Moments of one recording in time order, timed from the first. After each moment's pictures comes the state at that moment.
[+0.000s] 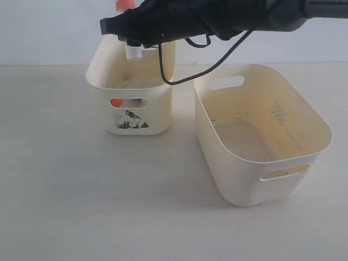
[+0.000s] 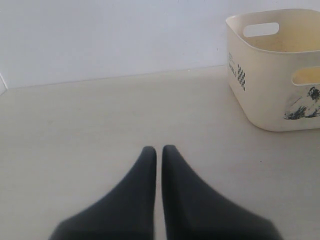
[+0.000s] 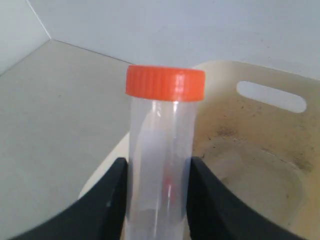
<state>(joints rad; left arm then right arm) -0.02 0.01 0.00 0.13 0.27 -0.02 0.51 2.01 -1.61 0.86 0.20 -0.63</state>
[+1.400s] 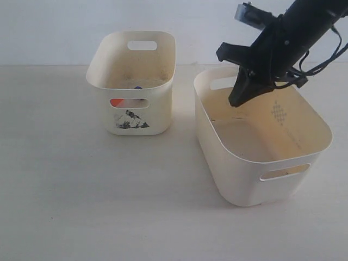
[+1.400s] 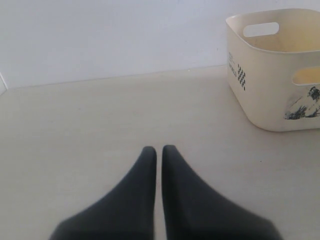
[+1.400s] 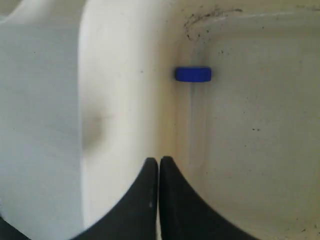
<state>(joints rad) -0.02 0.01 0.00 0.13 0.27 -0.02 0.12 1.85 -1.46 0.53 1.13 -0.18</state>
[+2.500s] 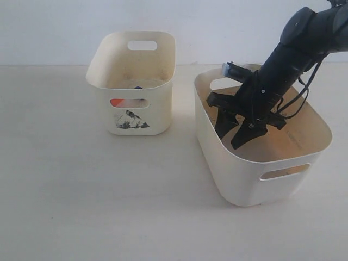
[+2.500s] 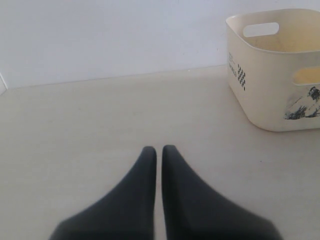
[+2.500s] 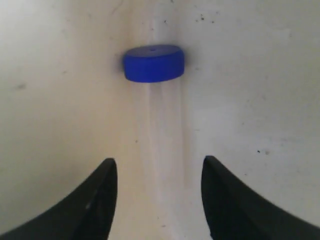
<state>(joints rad) -0.02 0.01 0.00 0.13 0.27 -0.02 0.12 2.10 -1.45 0.59 1.11 -0.26</state>
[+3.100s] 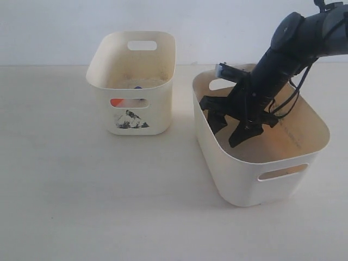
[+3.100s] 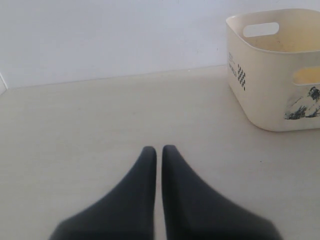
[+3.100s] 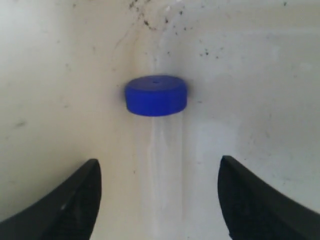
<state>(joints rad) -0.02 0.01 0.00 0.13 0.27 -0.02 0.15 2.11 -1.45 0.58 1.01 -0.27</state>
